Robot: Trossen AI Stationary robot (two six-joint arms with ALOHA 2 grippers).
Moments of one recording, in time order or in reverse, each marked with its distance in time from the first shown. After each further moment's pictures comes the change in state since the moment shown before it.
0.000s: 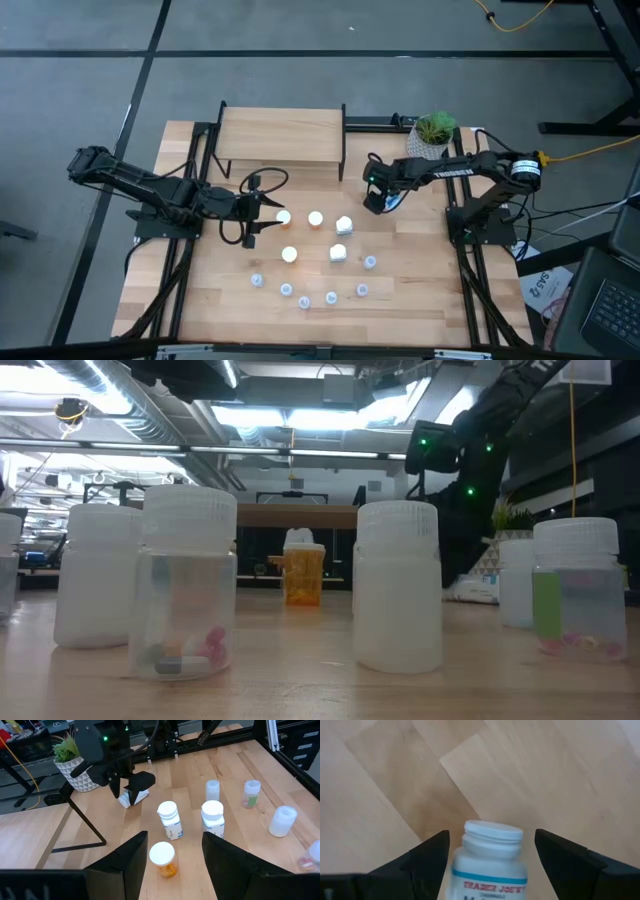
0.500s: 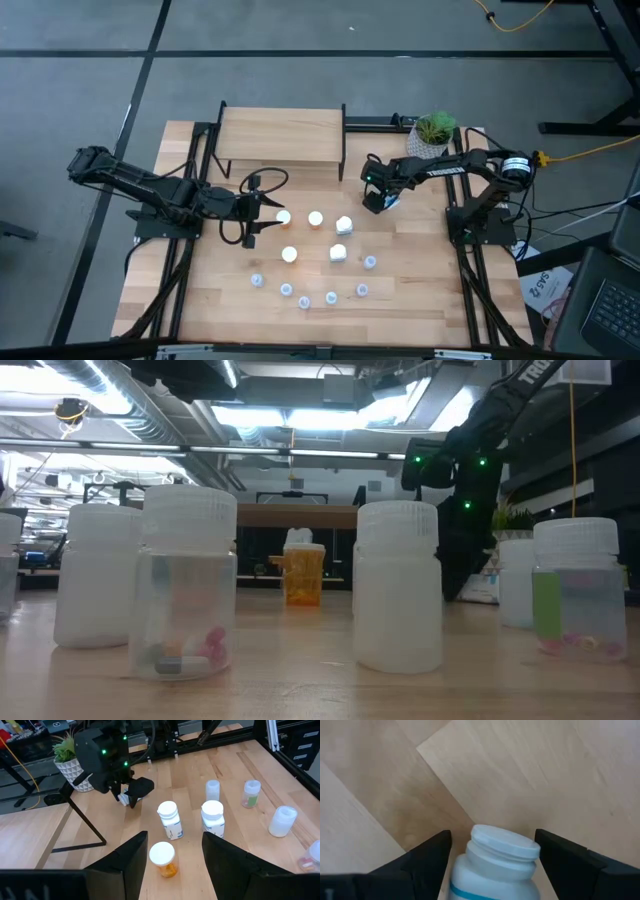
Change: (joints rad) left arm 0.000 0.000 0.000 0.000 0.000 0.000; right arm -0.027 0.085 0.010 -0.003 -0.003 0.028
